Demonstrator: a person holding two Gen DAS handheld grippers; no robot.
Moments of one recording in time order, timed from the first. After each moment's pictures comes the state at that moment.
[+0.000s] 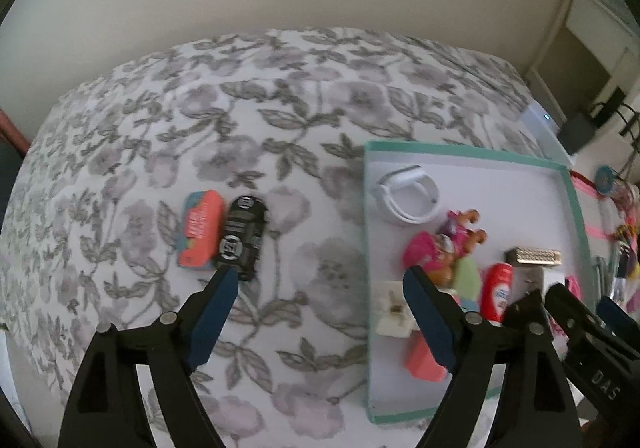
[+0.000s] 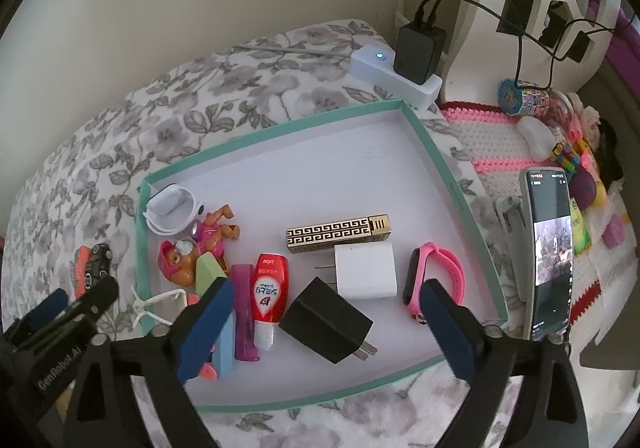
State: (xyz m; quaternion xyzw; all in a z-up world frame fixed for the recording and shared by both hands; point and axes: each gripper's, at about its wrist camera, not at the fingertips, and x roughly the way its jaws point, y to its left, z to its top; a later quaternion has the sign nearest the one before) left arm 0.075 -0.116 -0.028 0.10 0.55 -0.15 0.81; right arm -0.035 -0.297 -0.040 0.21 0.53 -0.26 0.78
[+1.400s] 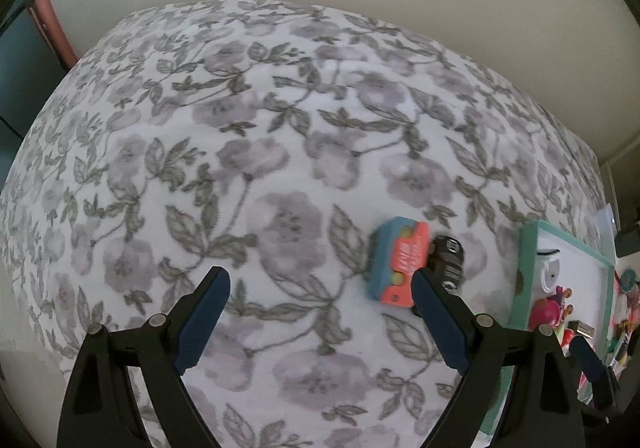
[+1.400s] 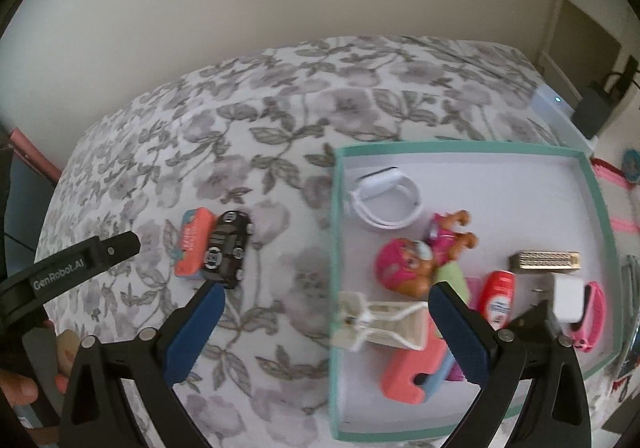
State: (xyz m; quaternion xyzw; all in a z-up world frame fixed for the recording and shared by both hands) left arm 0.158 0.043 -0.038 0.00 0.59 -0.05 0.80; right arm 0.051 -0.169 -0.046 0.17 0.52 -0.10 0.83
